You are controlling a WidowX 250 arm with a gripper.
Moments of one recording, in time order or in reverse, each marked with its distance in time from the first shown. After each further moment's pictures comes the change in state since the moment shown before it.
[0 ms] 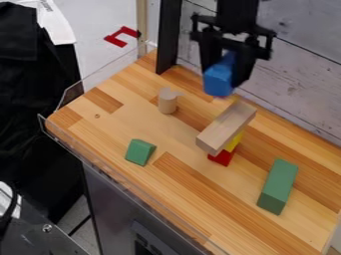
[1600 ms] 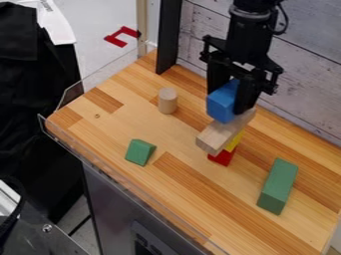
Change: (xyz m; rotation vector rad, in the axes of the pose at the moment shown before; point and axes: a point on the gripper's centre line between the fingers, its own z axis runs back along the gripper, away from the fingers) arm -0.008 -0.019 -0.018 0.087 -0.025 -0.131
